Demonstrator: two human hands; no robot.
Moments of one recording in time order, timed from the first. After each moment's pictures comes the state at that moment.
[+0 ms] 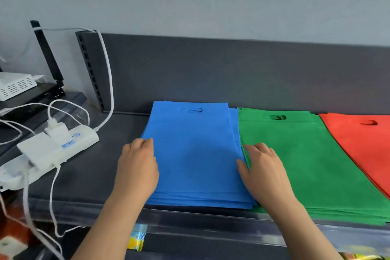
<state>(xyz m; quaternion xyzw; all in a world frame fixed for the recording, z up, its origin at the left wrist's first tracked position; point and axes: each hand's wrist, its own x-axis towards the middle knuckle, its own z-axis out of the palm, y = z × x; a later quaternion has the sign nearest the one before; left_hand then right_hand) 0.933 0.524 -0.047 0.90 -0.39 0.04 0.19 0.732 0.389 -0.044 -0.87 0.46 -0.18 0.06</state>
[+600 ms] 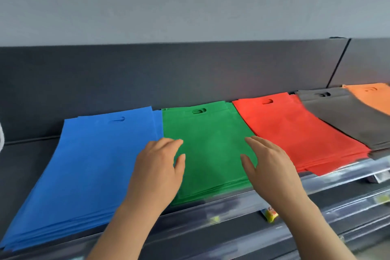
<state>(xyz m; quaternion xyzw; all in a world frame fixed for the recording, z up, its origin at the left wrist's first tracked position) 0.784 0.444 -0.025 0.72 -0.62 0.06 0.31 0.577 0.372 -0.029 -0.79 0.55 -0.27 0.02</state>
